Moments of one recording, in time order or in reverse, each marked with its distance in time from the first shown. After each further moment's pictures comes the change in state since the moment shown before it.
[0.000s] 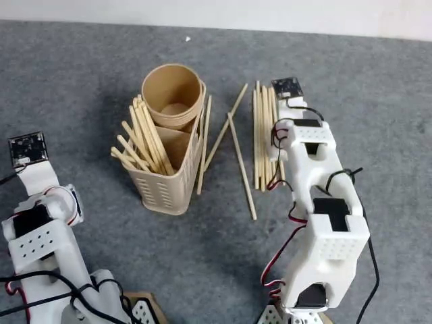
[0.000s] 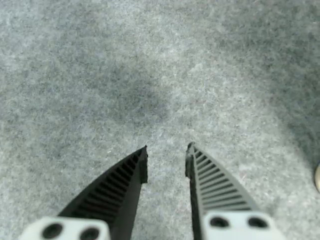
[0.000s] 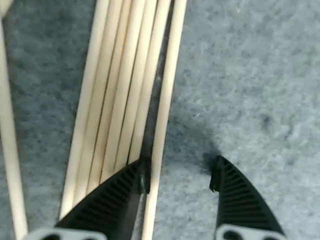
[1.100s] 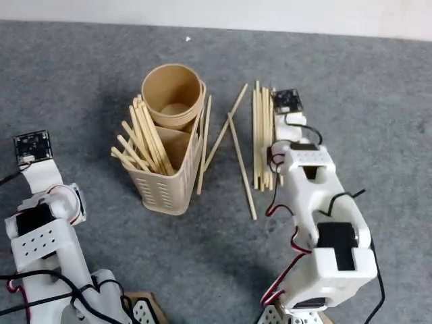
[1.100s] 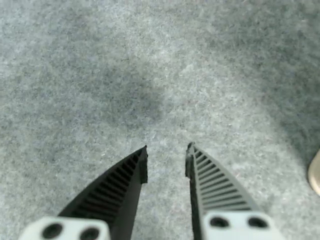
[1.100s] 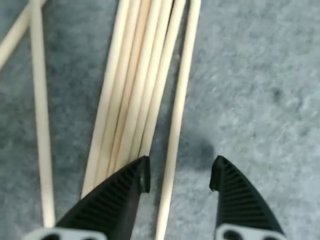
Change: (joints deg) left arm 1.9 0.0 0.0 0.0 0.0; right arm -2.3 -15.6 23.1 -14.7 -2.3
